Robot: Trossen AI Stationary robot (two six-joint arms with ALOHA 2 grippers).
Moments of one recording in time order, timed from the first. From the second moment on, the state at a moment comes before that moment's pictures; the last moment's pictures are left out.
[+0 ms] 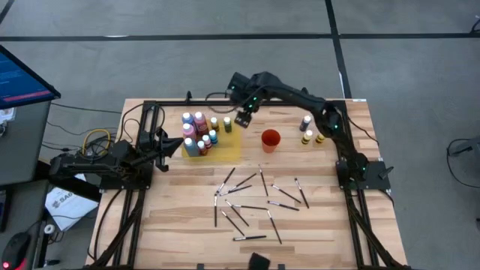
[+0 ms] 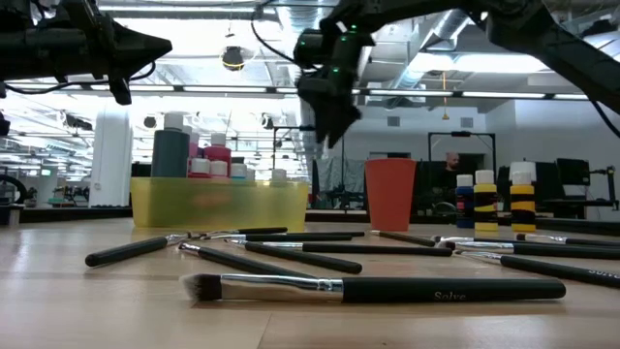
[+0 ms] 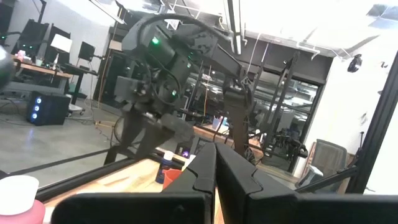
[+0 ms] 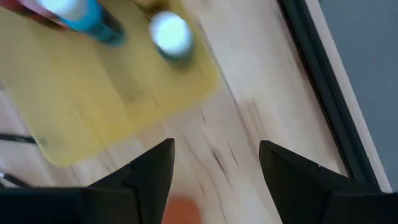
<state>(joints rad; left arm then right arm) 0.05 0.12 0.01 0.41 -0.28 -0.24 -0.45 2.29 2.35 -1.35 0.01 -0.02</state>
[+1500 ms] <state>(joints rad) 0.05 0.12 0.01 0.41 -0.28 -0.24 -0.80 1.64 1.20 -1.07 0.13 0.13</state>
